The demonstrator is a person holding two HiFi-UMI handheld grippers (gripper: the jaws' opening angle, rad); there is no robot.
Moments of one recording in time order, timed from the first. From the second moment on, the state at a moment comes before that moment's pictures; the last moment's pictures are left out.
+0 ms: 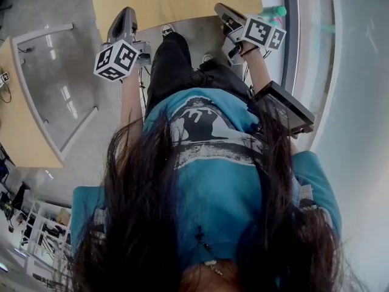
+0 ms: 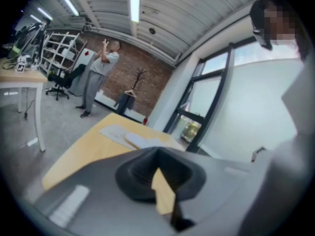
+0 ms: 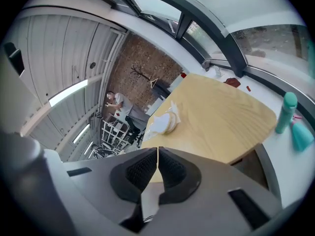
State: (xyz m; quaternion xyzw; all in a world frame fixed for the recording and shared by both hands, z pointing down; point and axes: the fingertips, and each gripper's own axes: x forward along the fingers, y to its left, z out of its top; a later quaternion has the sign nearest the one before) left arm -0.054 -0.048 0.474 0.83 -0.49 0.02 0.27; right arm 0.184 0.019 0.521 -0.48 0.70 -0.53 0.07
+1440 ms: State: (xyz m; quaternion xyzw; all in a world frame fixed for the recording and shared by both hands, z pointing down) left arm -0.116 0.309 0.485 0.80 -0.51 0.03 0.31; right arm 0.102 0.281 0.515 -0.43 0.72 -0.54 0.09
